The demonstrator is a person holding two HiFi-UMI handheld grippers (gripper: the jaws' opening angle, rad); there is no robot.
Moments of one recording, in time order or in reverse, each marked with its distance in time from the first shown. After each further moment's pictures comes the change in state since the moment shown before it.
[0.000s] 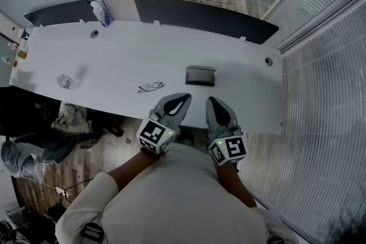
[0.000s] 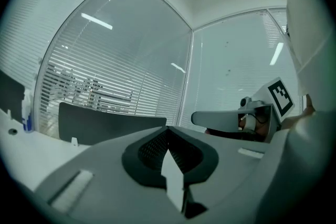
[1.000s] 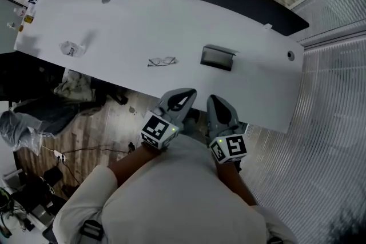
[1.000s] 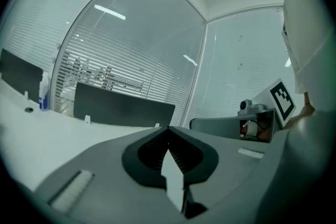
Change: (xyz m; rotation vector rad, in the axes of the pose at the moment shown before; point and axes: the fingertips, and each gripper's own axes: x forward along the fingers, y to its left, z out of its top) left arm -0.023 0.011 -0.051 -0.082 0.096 0.116; right arm 0.004 0.021 -0.063 0.089 0.181 0.110
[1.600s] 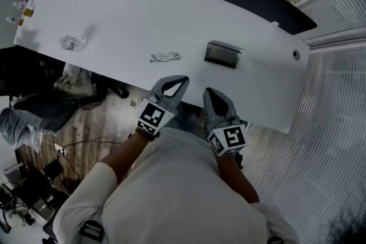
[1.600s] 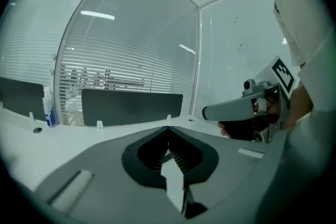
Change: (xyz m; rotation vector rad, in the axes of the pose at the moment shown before) left arm -0.001 0.058 -0.026 0.160 0.085 0.052; right arm 0.035 0.010 -0.023 0.001 0.055 0.078
